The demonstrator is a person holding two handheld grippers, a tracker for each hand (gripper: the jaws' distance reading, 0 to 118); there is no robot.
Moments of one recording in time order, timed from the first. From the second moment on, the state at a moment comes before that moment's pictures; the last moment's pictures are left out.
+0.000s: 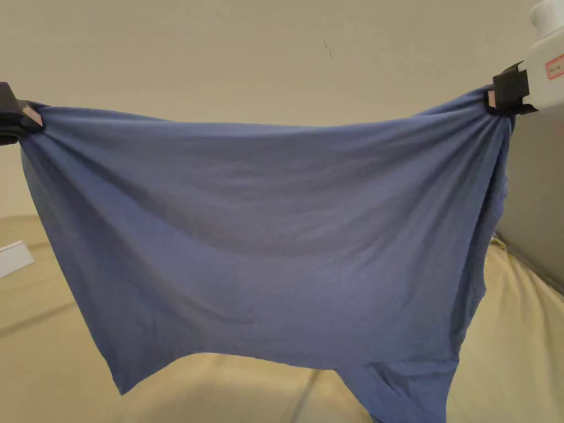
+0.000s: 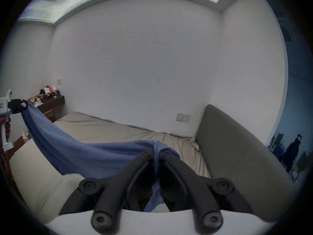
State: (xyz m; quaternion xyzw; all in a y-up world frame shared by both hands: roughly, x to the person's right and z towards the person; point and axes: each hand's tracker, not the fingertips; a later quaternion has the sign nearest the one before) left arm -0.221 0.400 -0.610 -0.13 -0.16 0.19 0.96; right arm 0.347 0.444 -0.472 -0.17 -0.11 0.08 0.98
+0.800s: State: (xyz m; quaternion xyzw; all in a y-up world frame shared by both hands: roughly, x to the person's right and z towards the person) left arm -0.188 0.237 -0.655 -0.33 -0.12 0.13 0.93; right arm 0.352 0.254 -0.544 -0.38 -0.11 0.09 0.92
